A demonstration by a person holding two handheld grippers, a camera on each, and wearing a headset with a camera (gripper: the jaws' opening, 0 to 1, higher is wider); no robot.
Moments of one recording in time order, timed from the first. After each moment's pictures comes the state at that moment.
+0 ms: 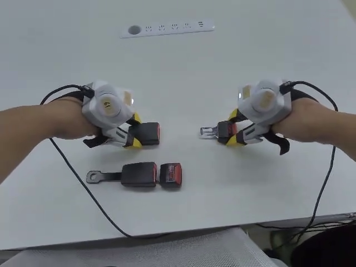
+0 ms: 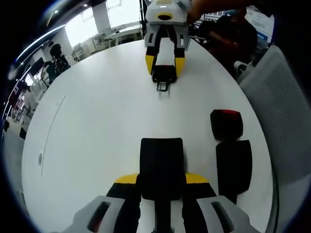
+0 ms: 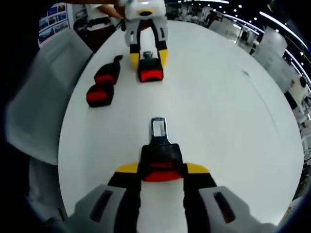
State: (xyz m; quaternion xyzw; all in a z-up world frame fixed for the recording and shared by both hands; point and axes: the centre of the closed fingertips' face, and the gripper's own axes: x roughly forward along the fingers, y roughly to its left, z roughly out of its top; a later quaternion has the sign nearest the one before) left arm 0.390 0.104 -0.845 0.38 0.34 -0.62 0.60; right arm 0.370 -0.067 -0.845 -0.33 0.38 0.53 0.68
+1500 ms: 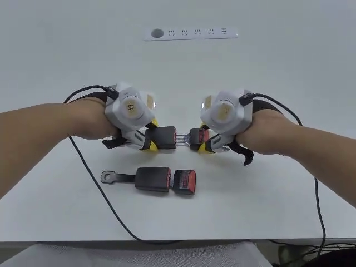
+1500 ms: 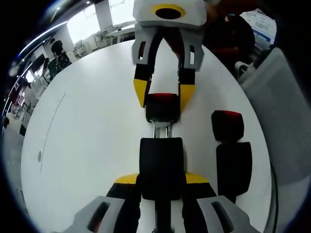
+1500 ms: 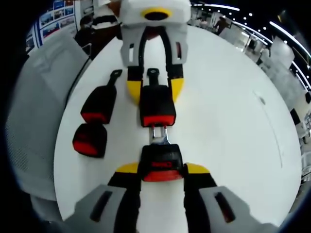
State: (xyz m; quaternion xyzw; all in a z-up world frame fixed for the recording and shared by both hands) left arm 0.389 0.104 -0.848 0.38 0.35 -0.61 0.60; right arm 0.389 0.024 -0.852 -0.35 0.35 0.56 0.67
